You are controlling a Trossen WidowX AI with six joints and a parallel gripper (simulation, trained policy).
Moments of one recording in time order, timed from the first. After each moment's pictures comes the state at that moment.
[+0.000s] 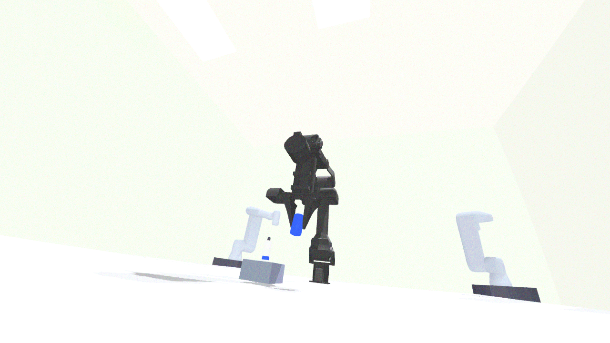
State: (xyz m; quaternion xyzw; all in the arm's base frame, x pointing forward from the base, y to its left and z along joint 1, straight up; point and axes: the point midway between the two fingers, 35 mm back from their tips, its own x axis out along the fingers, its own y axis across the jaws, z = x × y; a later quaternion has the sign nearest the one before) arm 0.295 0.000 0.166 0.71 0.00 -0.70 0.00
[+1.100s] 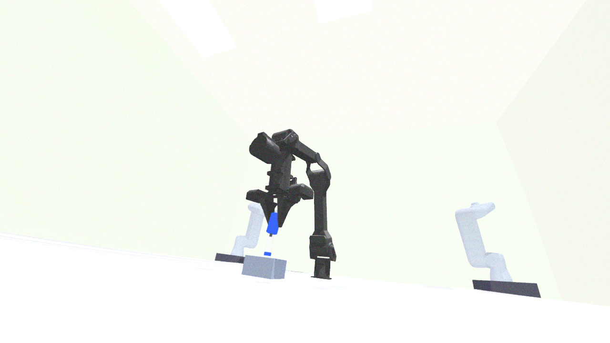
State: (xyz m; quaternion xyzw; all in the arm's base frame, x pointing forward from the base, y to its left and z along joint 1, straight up) arm 0.307 -0.062 0.156 0.68 -0.07 -0.73 -0.08
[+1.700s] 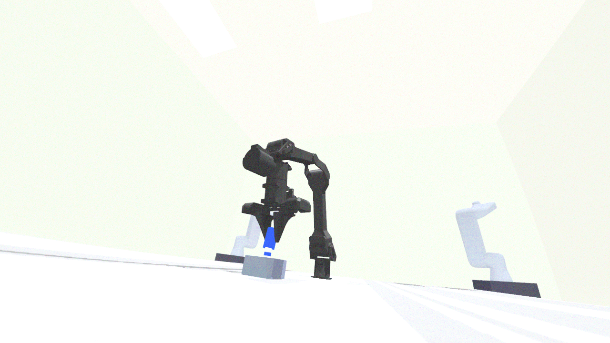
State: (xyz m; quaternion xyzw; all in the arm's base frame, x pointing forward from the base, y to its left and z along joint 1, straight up) arm 0.308 -0.064 0.119 0.67 -0.07 -0.74 -0.09
